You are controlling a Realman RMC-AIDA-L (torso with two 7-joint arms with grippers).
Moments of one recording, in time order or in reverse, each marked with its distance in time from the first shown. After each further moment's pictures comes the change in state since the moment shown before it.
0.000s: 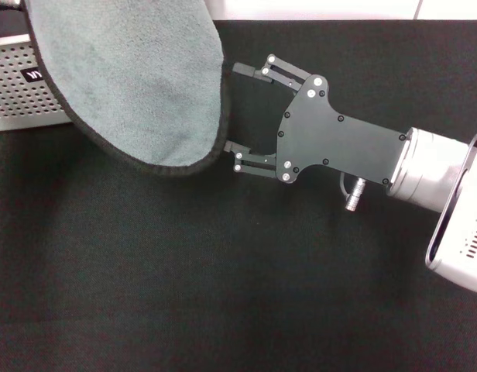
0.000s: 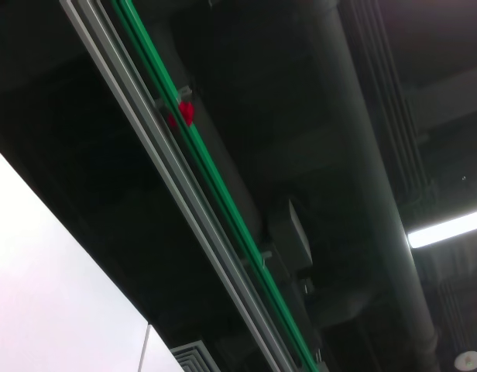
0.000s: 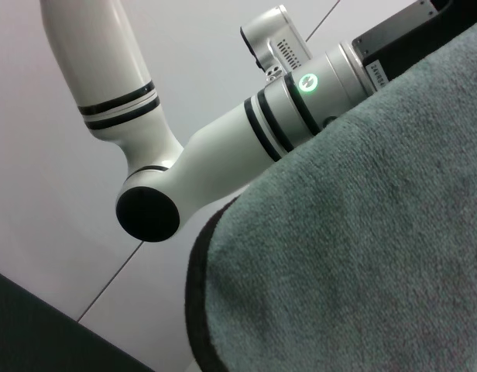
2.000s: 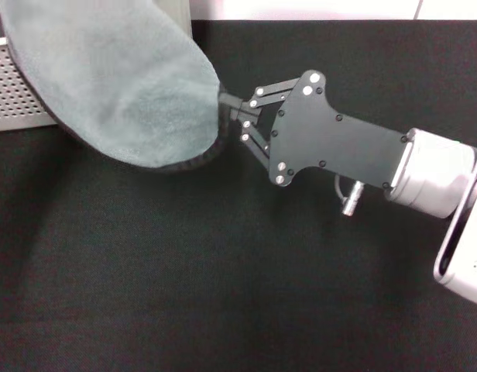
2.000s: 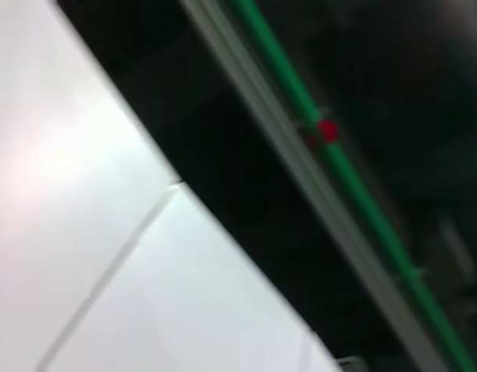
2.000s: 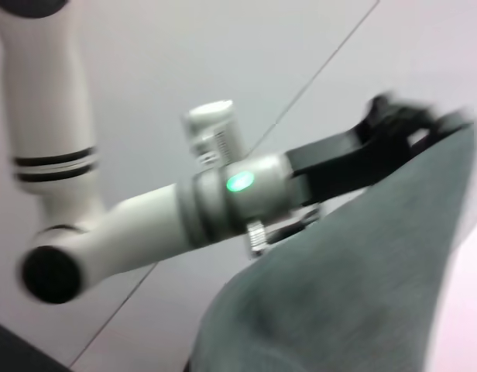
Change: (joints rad) left arm 0.098 0.005 0.015 -0.191 -0.129 0.001 0.029; right arm -0.056 -0.003 -0.023 -0.113 -0.002 -0.002 0.016
